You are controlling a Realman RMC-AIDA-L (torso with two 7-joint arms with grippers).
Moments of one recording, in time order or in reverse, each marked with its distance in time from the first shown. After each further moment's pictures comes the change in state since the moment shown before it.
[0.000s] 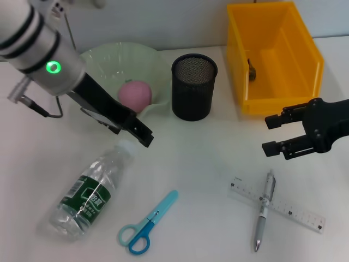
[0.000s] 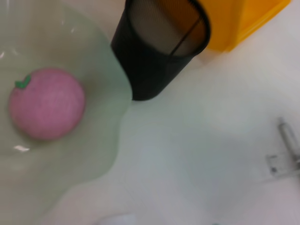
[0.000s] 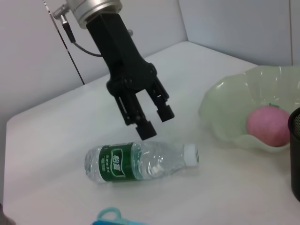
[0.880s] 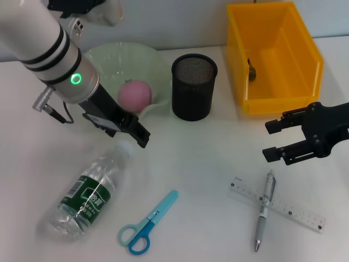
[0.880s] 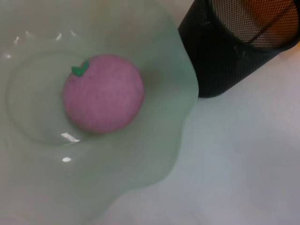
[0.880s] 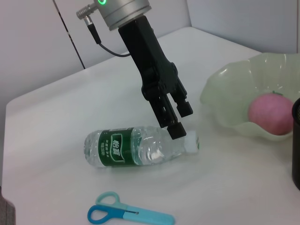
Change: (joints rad) left arm -0.056 -0.005 0.085 -0.168 0.075 -0.181 -0.114; right arm 0.010 0.005 0.000 0.001 -0.045 0.001 -0.025
